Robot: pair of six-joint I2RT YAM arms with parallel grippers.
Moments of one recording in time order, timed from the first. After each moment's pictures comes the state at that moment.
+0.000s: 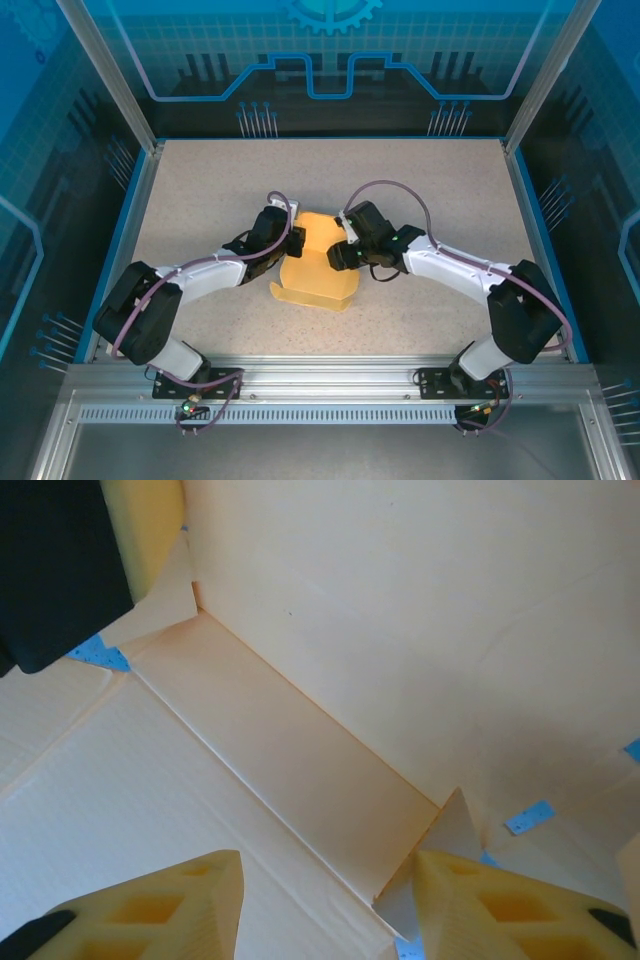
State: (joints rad) left arm -0.53 1.52 0.78 0.10 -0.09 -0.32; right arm 0.70 1.53 1.04 -0.45 -0.09 0.35
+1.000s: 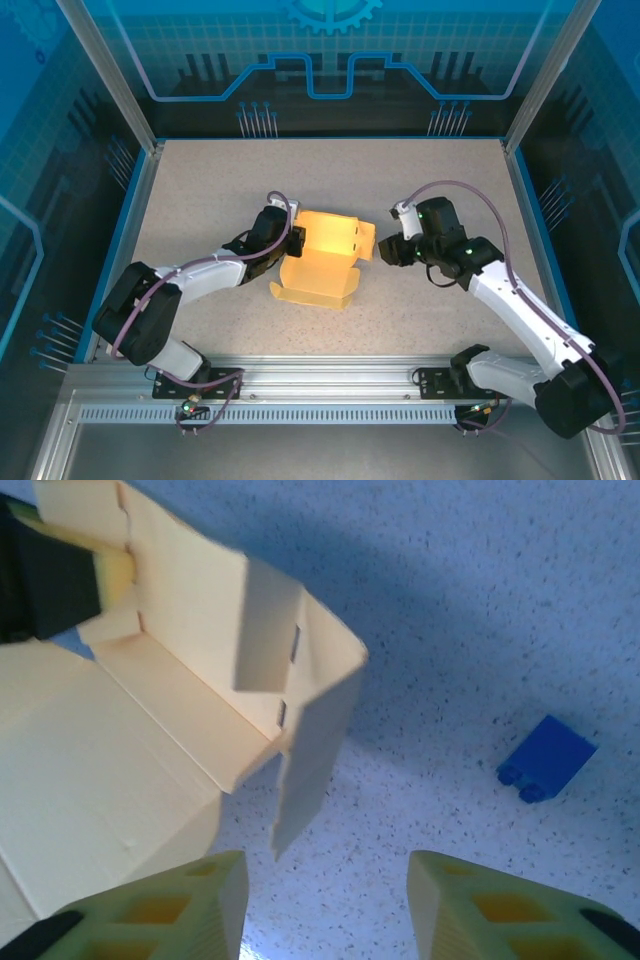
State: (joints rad) left arm -0.53 1.52 0.78 0.10 -0.09 -0.33; right arm 0.42 1.10 0.89 -0.61 -0.17 0.11
